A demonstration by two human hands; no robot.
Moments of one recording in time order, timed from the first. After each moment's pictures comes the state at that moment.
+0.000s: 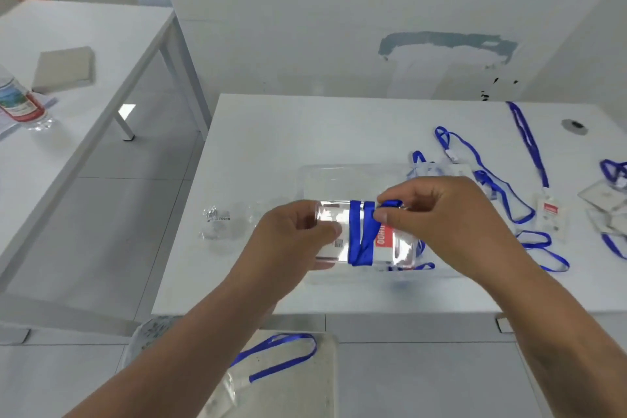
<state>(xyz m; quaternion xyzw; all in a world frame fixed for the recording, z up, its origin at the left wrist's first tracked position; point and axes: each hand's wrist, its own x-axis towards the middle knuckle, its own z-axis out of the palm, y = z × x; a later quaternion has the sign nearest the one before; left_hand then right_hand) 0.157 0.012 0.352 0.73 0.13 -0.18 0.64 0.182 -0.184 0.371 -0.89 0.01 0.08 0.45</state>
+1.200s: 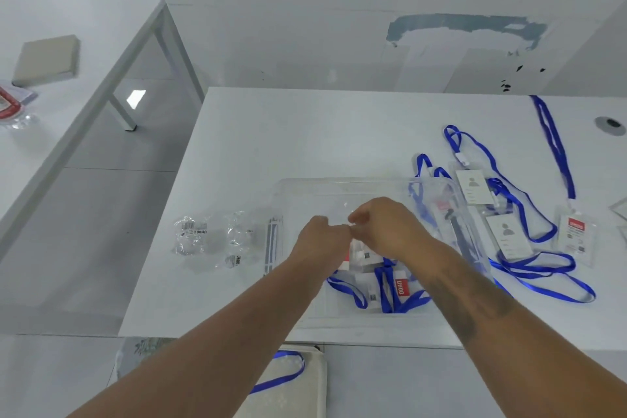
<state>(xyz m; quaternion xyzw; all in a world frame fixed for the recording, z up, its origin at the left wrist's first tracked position) 0.261 -0.075 0.275 0.78 0.25 -0.27 0.51 0.300 -0.191 0.247 -0.95 -0.01 0.23 0.22</state>
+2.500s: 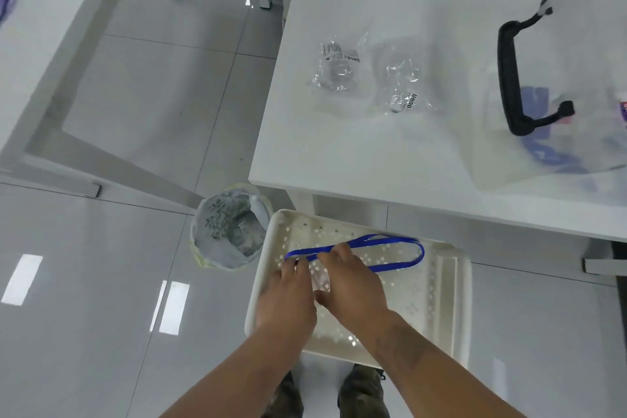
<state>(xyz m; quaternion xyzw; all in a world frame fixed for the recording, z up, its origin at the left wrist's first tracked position) 0.006 0.156 0.027 0.93 0.13 -0.31 0.16 0.045 0.041 -0.002 -0.93 -0.16 0.30 0.13</state>
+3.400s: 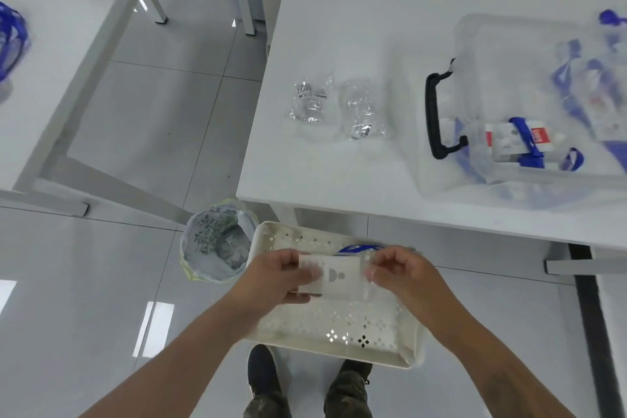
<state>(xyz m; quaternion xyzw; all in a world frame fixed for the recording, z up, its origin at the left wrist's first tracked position) 0.039 0.172 0.110 0.59 0.28 -0.33 0.68 0.064 -0.057 0.117 -0.75 0.13 0.32 0.56</state>
